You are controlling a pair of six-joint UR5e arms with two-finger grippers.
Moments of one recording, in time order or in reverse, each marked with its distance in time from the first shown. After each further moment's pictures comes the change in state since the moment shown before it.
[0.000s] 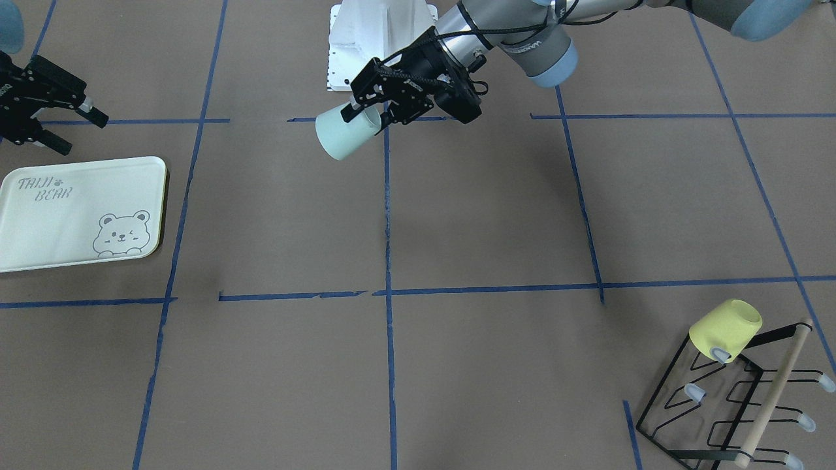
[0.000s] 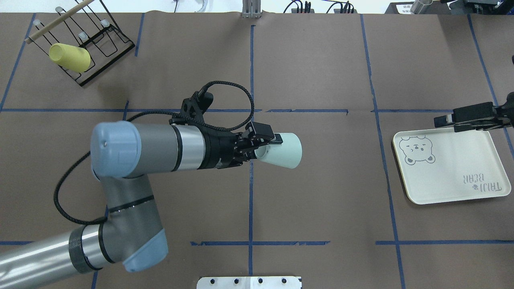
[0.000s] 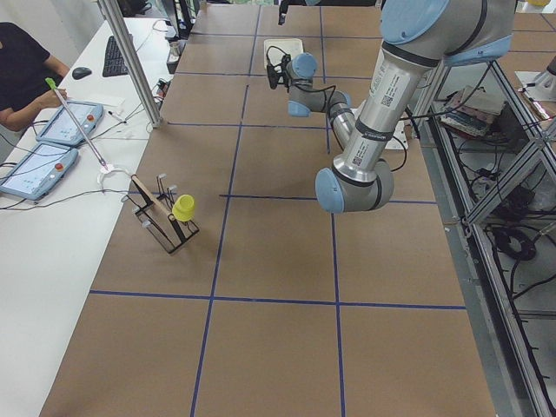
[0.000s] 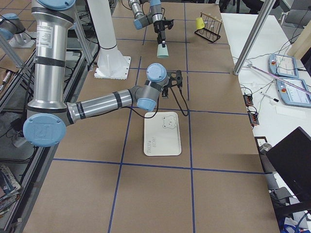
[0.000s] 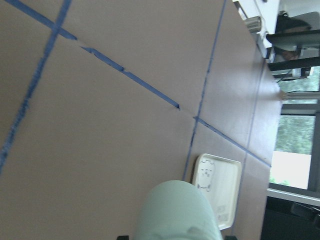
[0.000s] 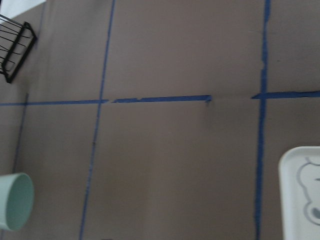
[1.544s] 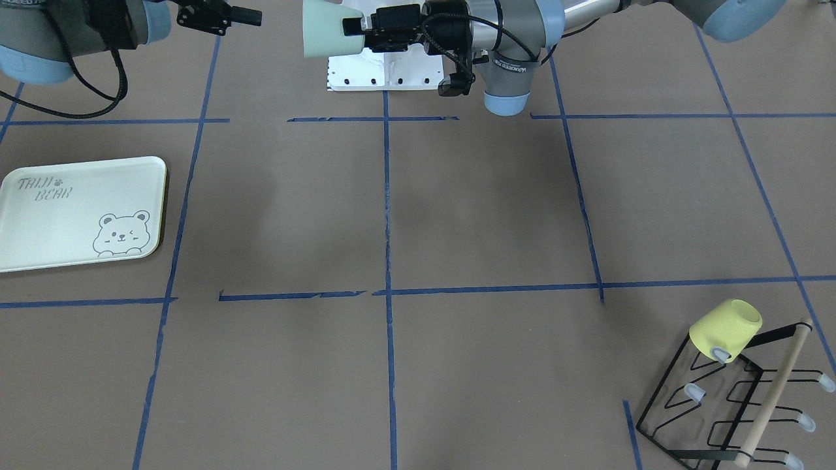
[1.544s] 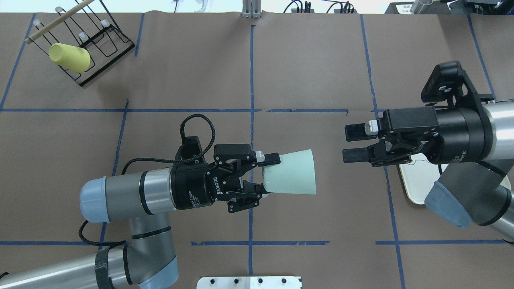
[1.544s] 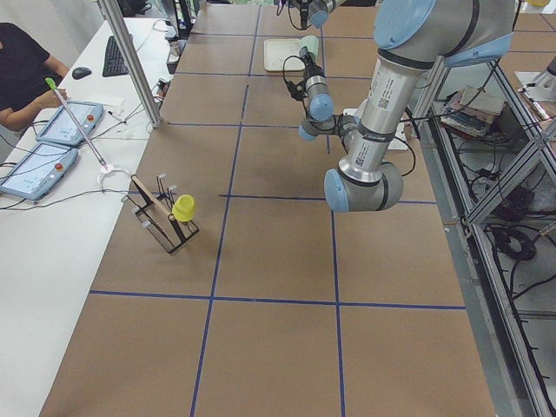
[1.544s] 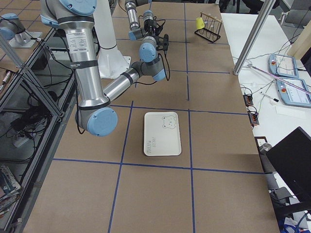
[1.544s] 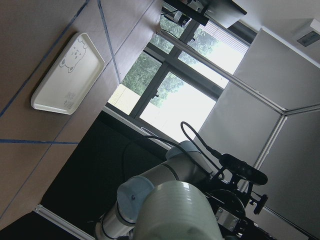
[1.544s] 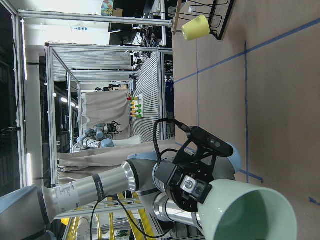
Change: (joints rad) left arm 0.085 -0.006 0.183 -0.801 0.067 -0.489; right arm -0.352 0.275 0.034 0.628 -0.296 0.780
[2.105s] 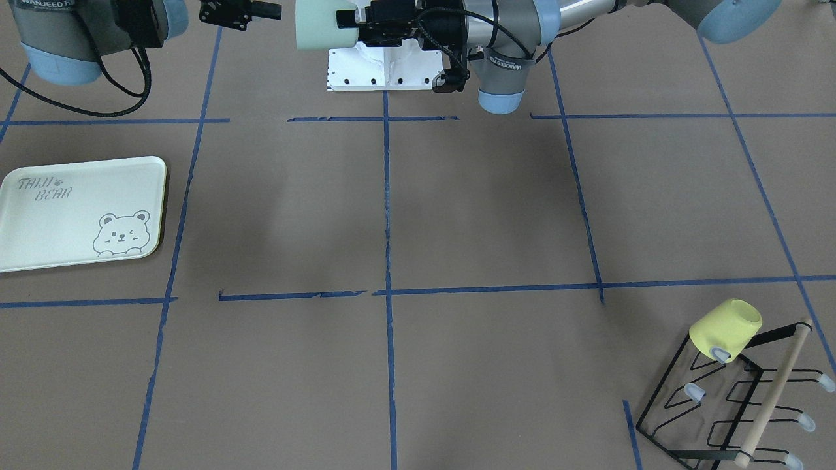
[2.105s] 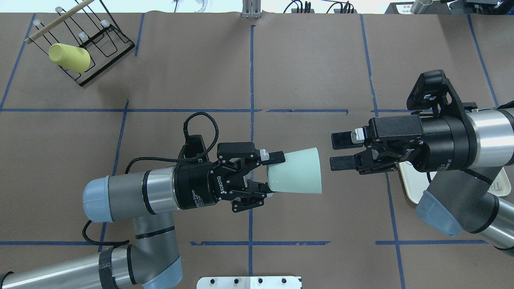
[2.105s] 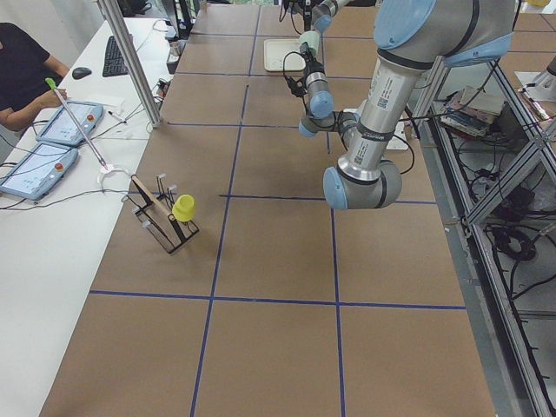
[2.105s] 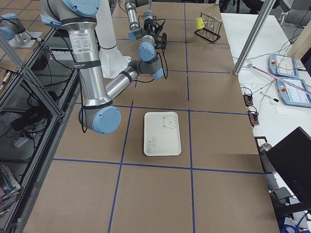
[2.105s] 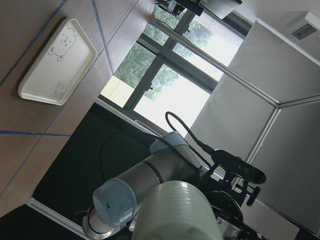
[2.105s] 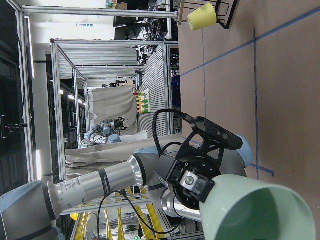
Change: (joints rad) left arm 0.001 -0.017 0.001 -0.001 0.003 -0.001; right arm -0.044 0.015 -0.004 0.002 -0.024 0.001
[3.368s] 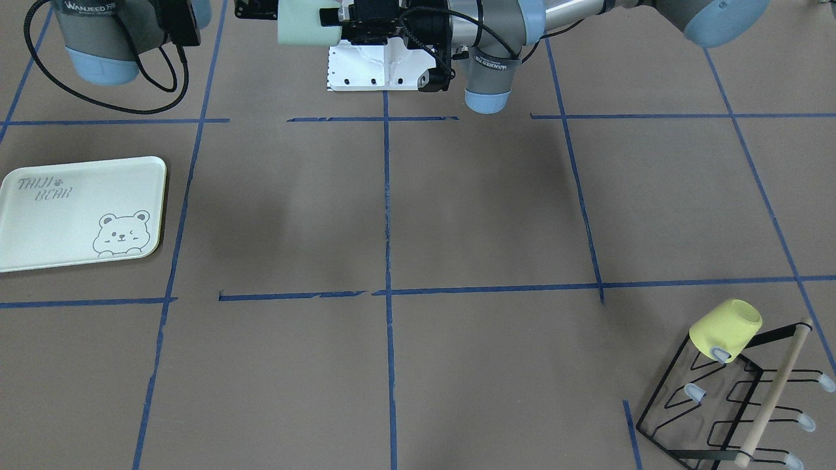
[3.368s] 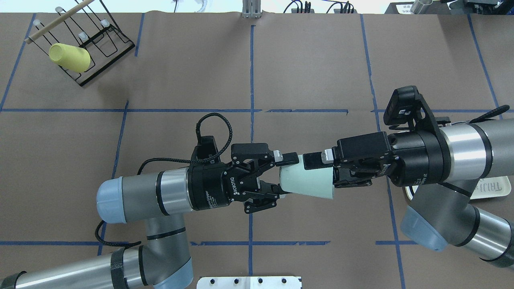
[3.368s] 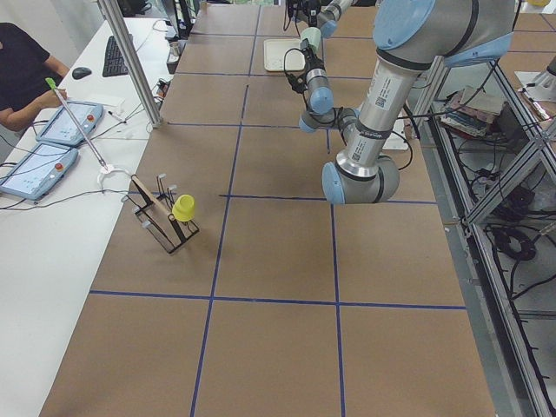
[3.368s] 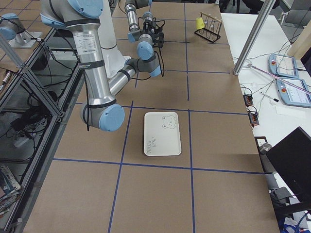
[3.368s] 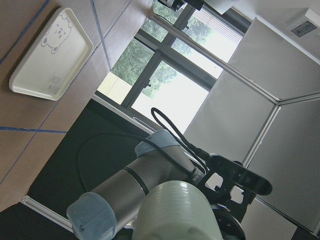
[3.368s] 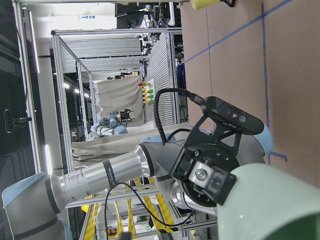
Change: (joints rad) left arm 0.011 -0.046 0.035 0.004 0.005 0.002; right arm -0.078 0.035 -0.012 -0.004 -0.041 0.002
